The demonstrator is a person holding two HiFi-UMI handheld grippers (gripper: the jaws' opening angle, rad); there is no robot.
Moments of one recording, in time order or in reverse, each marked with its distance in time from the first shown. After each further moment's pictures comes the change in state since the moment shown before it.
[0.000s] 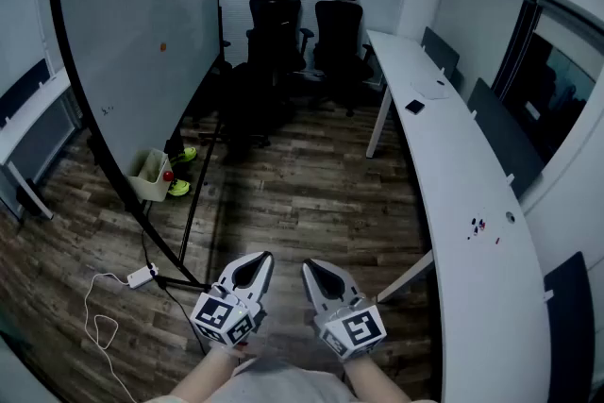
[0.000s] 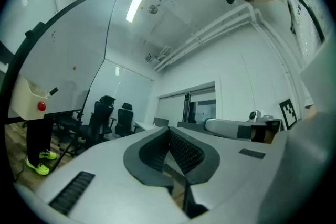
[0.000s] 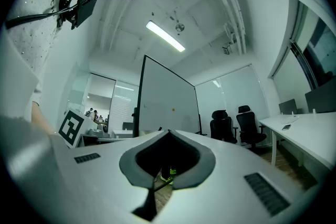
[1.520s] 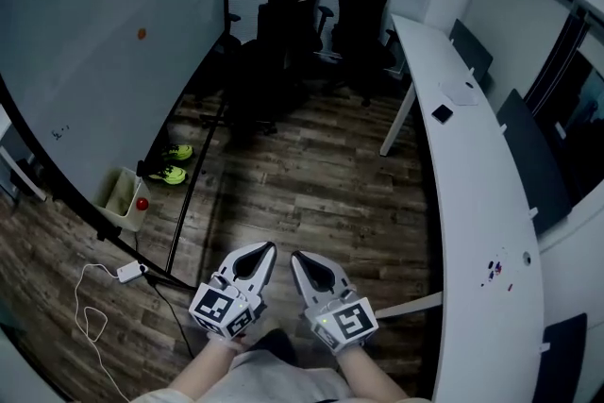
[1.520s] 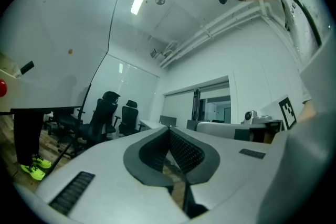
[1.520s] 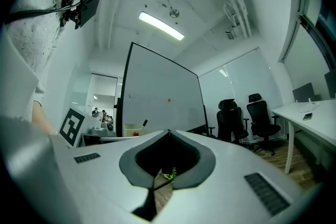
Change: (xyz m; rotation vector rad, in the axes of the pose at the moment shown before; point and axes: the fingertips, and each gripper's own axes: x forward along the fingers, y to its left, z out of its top) left arm 0.154 0.124 -0.026 -0.022 0.023 0.042; right arm 0.159 -0.121 -0.051 0.049 0.066 0.109
